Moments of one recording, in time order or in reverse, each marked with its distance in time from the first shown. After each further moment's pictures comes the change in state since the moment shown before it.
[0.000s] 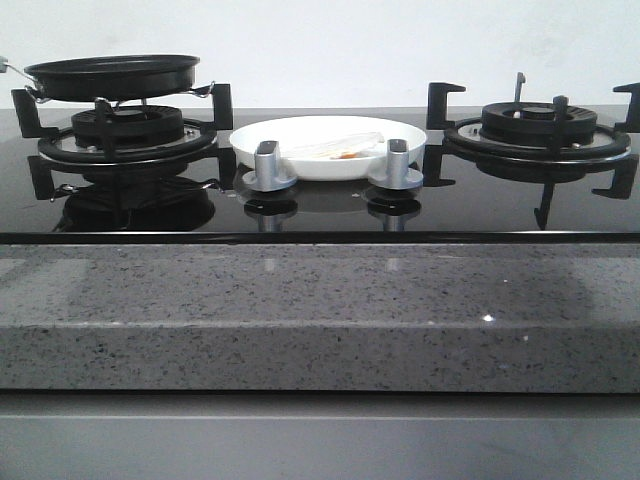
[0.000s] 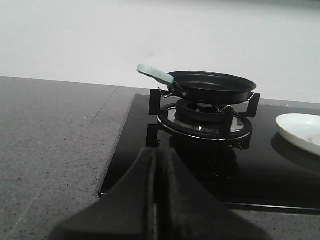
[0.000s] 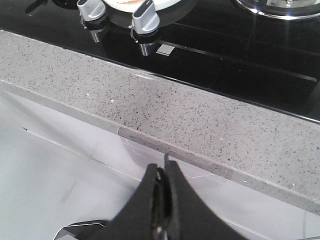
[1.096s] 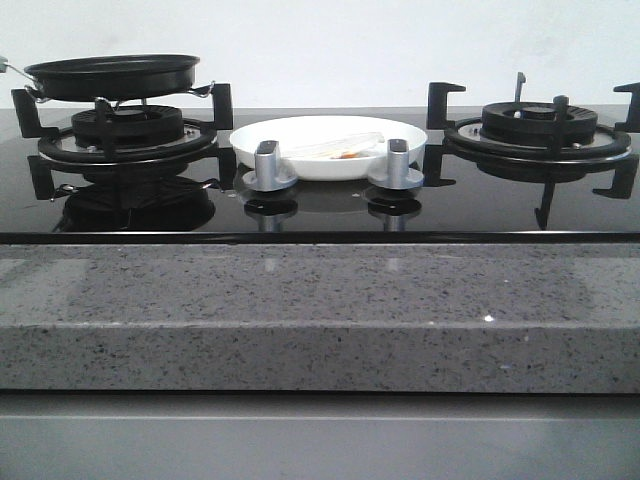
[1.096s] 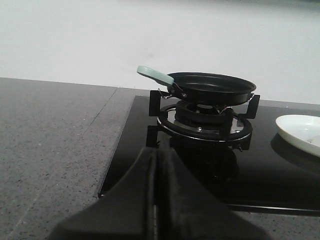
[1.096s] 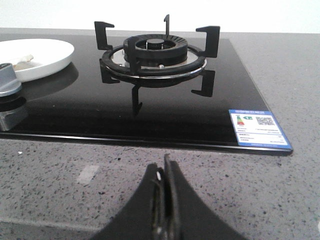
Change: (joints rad) left arm 0.000 0.000 0.000 0.000 -0.004 -0.002; right arm -0.166 -0.413 0.789 0.015 -0.916 -0.116
